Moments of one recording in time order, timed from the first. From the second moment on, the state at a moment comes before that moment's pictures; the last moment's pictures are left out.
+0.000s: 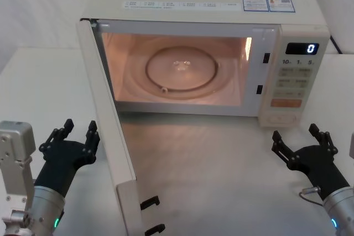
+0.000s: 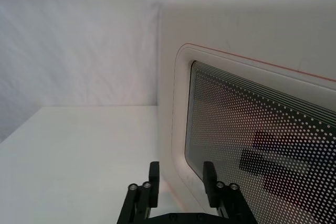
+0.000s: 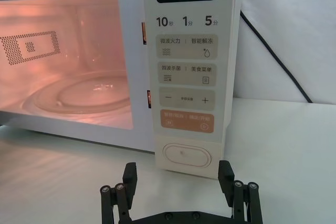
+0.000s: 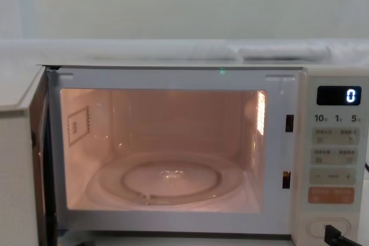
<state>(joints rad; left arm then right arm) 0.27 0.24 0.04 -1.85 -0.25 -0.02 -0.02 -0.12 0.13 -0.13 -1.60 0.15 -0.13 0.18</state>
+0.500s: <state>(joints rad) 0.27 0.24 0.04 -1.85 -0.25 -0.02 -0.02 -0.12 0.13 -0.13 -1.60 0.15 -0.13 0.18</state>
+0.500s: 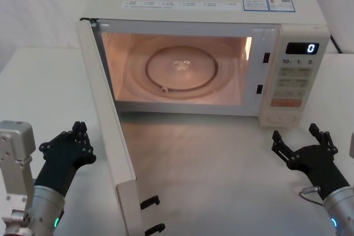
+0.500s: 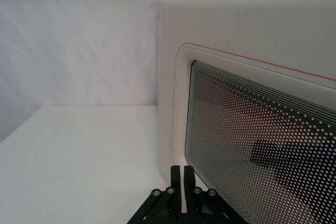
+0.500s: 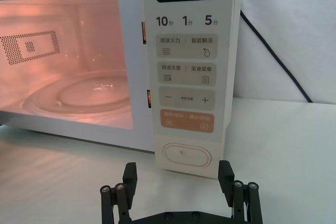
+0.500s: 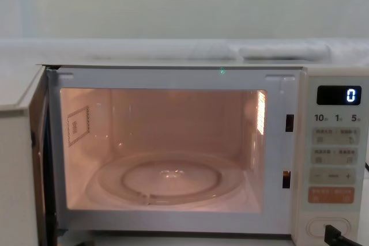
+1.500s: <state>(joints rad) 0.29 0.25 -0.01 -1.88 -0.27 -0.03 -0.14 -0.12 0.13 -0.13 -1.60 0.15 -0.13 0.18</state>
